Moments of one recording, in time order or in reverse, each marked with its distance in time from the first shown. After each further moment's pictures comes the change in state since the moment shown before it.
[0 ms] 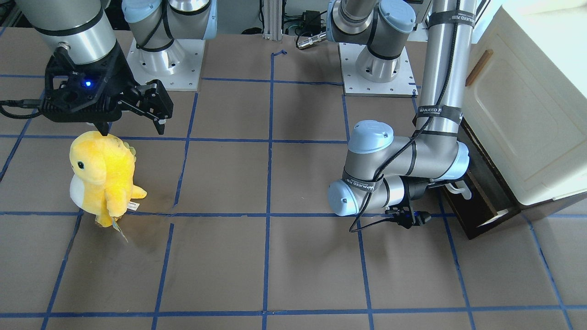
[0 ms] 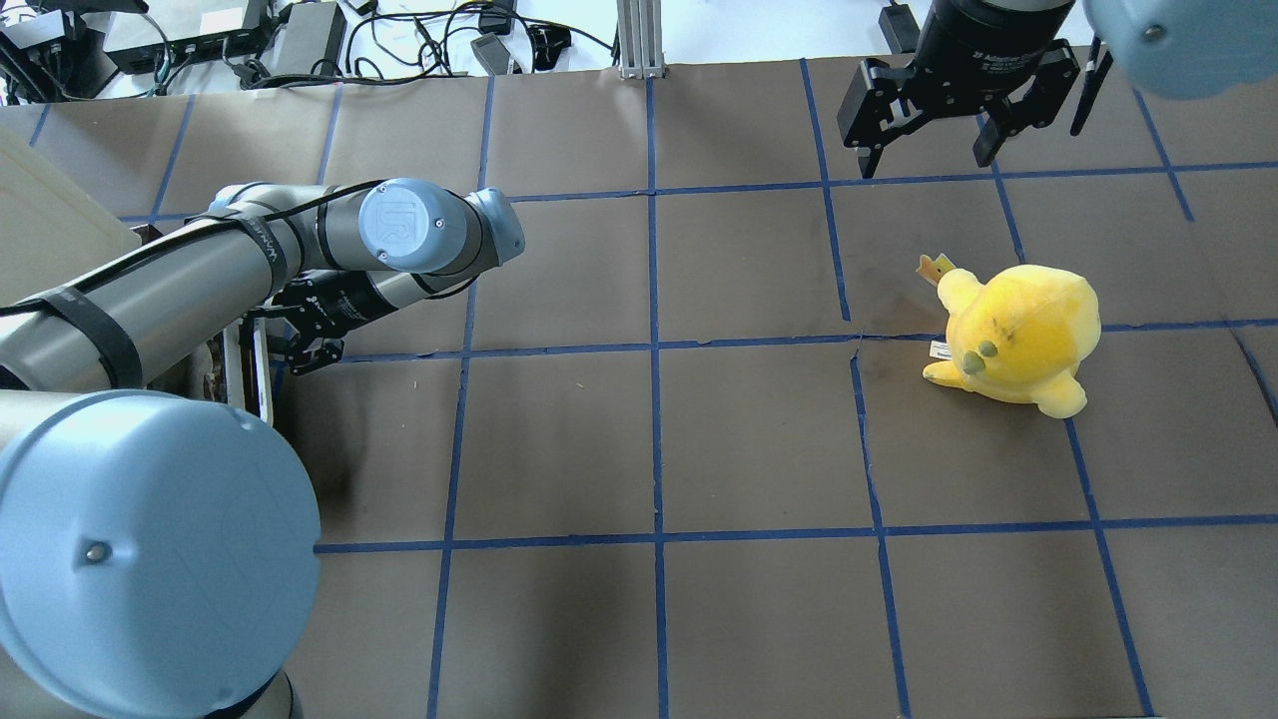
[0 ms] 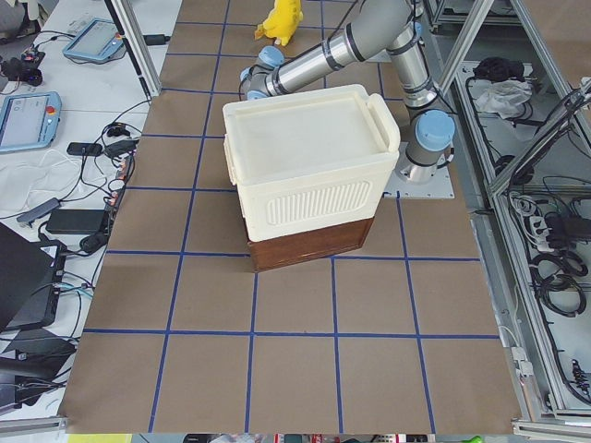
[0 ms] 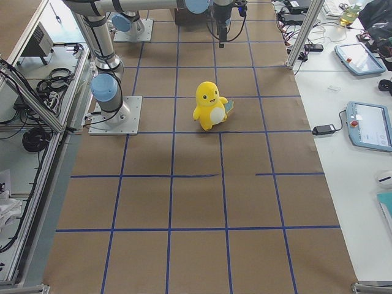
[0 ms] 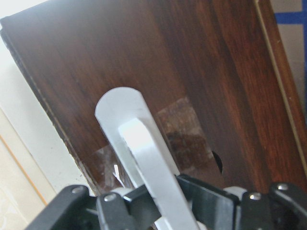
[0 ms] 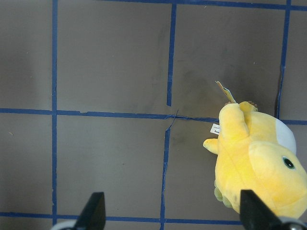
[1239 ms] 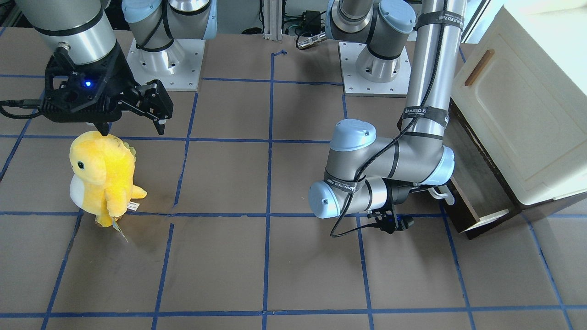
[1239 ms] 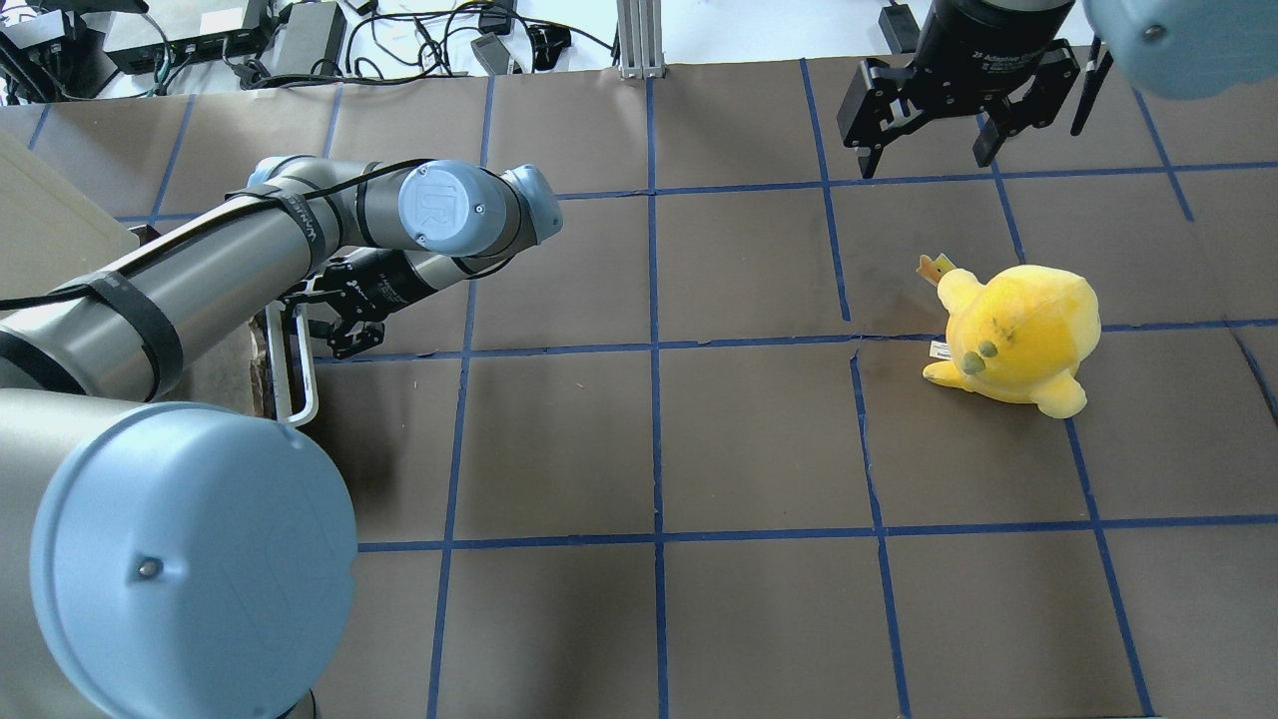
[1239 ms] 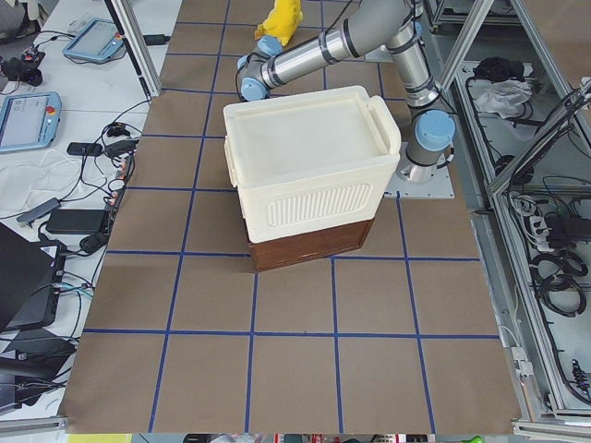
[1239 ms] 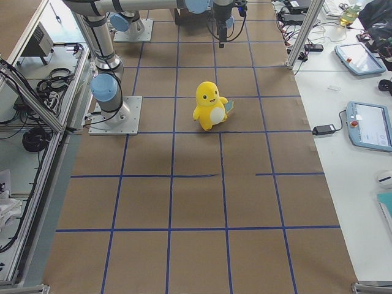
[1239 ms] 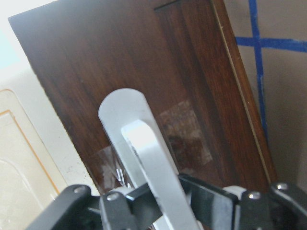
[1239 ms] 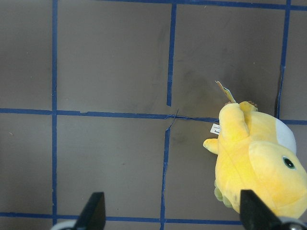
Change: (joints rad) left arm -0.066 -0.025 0.082 -0.001 -0.078 0.006; right arm 0.000 0.000 0.000 0.000 0.000 0.000
